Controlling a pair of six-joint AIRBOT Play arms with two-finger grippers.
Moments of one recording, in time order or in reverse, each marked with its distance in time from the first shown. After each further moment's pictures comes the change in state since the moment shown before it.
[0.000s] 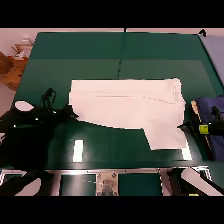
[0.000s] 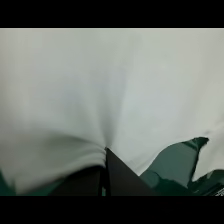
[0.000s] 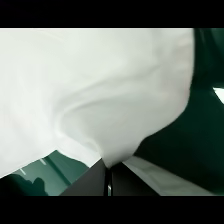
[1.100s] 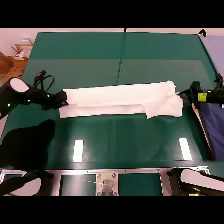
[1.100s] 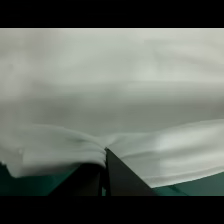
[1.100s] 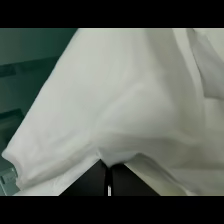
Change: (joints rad) left arm 0.007 -0.152 0.332 0.327 -0.051 -0.188; right arm 0.251 -0.264 0.398 0.221 -0.201 0.051
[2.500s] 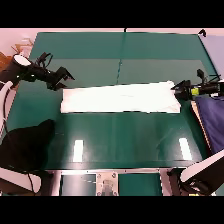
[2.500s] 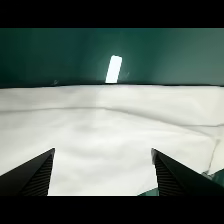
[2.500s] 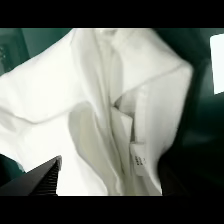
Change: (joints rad) left arm 0.072 -0.430 0.507 -0.194 -0.112 0.049; right arm -0.015 -0.684 0.607 -0.034 0.295 -0.304
